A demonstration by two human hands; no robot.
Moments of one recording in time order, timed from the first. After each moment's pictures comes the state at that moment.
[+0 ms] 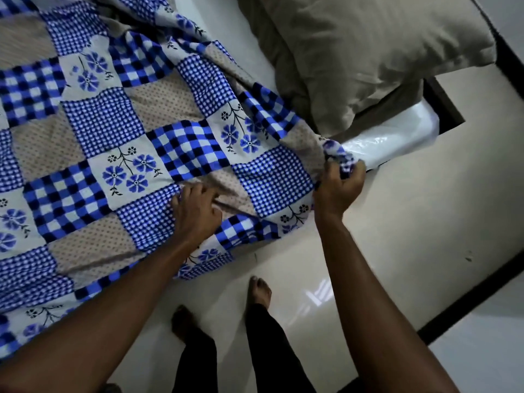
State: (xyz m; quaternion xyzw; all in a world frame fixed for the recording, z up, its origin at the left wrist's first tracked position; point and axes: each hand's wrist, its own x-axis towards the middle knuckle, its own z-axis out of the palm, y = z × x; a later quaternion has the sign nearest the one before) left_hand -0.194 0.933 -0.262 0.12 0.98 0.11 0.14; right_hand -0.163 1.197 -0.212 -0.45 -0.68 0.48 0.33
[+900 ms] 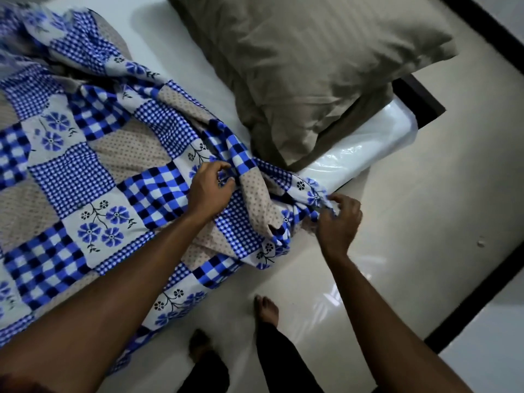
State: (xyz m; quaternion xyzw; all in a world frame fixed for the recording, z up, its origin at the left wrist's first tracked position) left_hand -0.293 1.058 -0.232 0.10 0.92 0.35 0.17; right_hand -0.115 1.269 -0.270 -0.46 -0.80 0.34 0.17
